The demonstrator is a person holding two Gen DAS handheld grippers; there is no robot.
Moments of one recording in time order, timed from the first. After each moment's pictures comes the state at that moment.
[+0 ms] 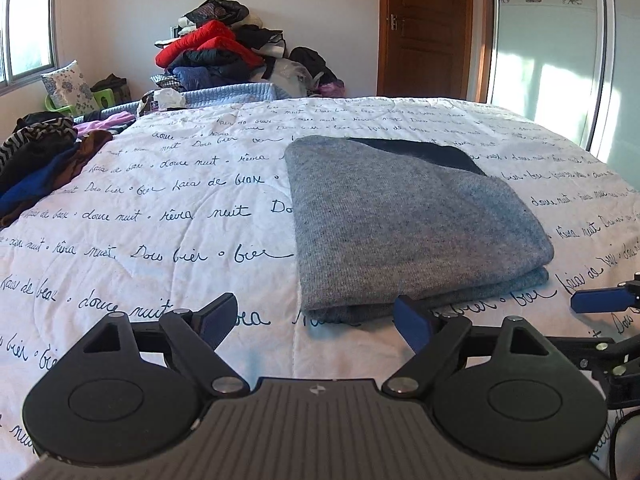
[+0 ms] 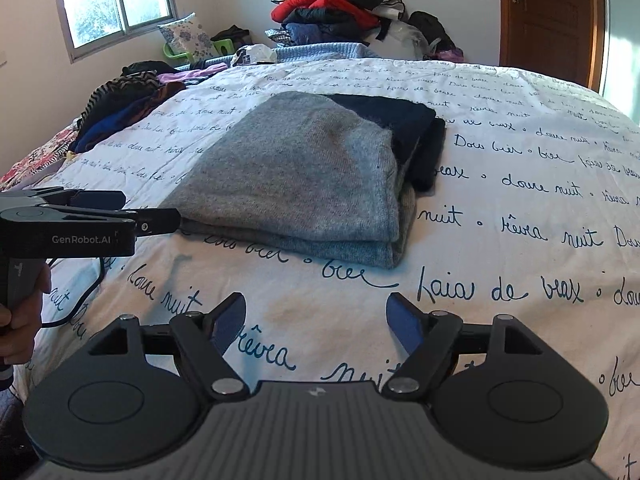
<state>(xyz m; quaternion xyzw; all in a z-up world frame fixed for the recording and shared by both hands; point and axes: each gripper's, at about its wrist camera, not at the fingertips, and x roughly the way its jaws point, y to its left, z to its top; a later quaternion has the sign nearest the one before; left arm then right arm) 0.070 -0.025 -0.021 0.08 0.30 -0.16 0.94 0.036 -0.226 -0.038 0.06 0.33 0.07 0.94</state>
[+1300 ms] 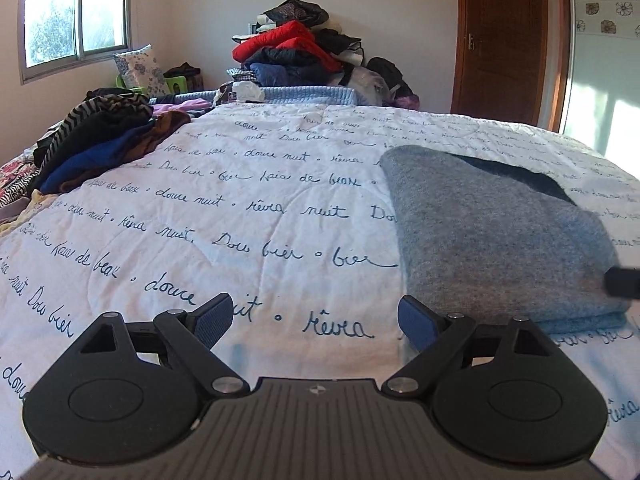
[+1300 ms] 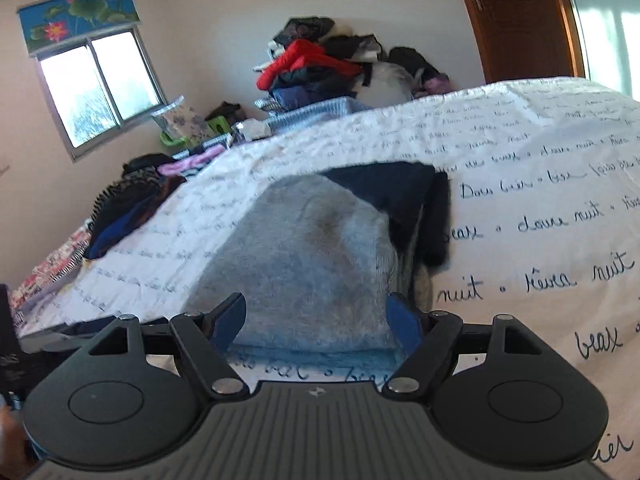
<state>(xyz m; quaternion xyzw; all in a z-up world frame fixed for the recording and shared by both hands) 0.079 0.009 -0.021 0.03 0.29 -0.07 0.95 0.083 -0.242 -0.033 0.17 0.29 0.04 0.94</state>
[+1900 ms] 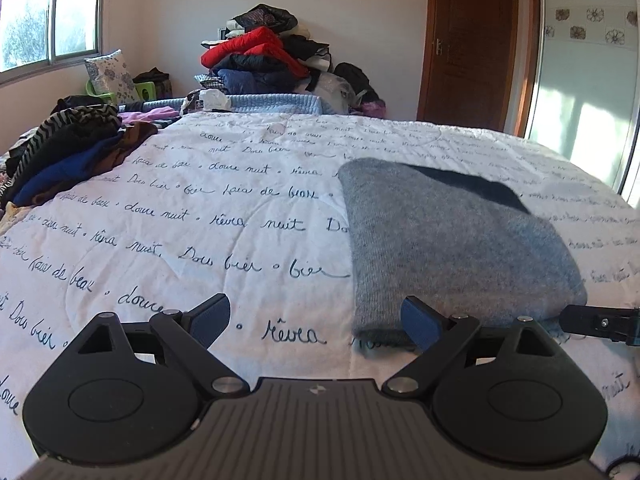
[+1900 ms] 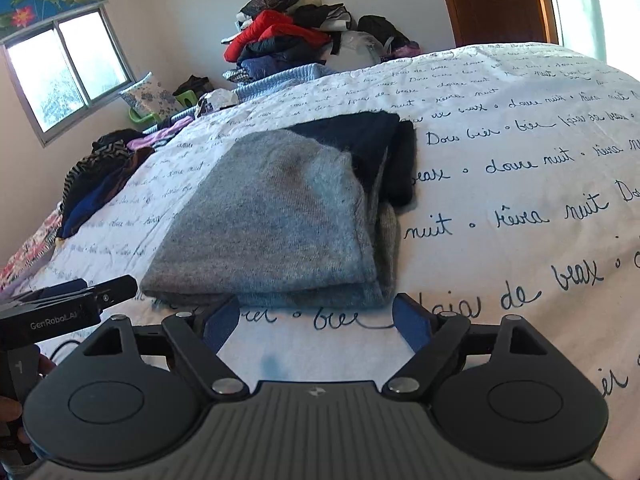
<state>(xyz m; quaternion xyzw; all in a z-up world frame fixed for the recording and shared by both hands) 0.080 0.006 -0.006 0.02 0.28 -0.12 0.95 0.064 -0.254 -0.043 0.21 0.30 0.03 0.93</state>
